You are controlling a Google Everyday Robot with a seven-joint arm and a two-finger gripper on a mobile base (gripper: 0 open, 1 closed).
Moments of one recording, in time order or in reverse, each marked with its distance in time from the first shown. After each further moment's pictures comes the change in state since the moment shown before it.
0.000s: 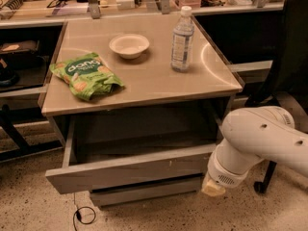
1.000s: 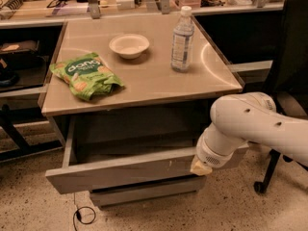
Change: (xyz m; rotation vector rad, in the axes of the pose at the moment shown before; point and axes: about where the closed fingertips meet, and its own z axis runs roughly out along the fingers) arm -0.045 -0.046 0.001 0.069 -0.055 -0.059
